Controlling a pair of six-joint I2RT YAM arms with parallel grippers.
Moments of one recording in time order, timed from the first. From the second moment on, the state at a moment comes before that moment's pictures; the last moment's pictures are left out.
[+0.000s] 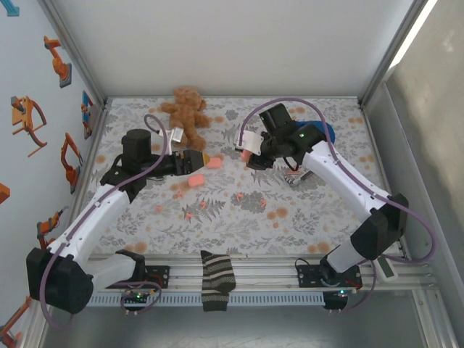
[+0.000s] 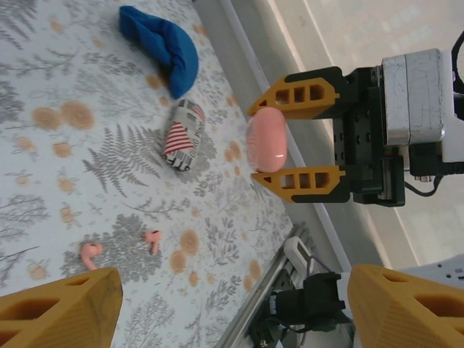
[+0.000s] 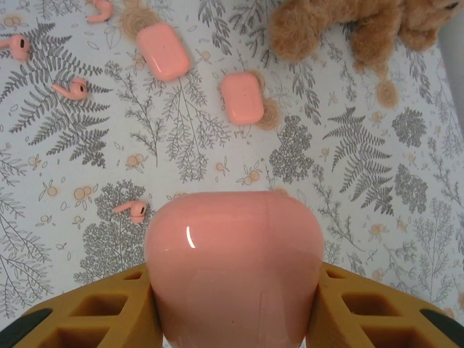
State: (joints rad) left arm -0.40 1.14 0.90 -0.25 0.83 -0.60; right arm 0.63 1.54 1.52 -0.91 -0.20 -0.77
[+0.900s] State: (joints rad) left arm -0.62 1.44 1.11 -0.17 0.79 -0.59; right arm 0.67 1.52 1.52 -0.89 -0.20 -0.73
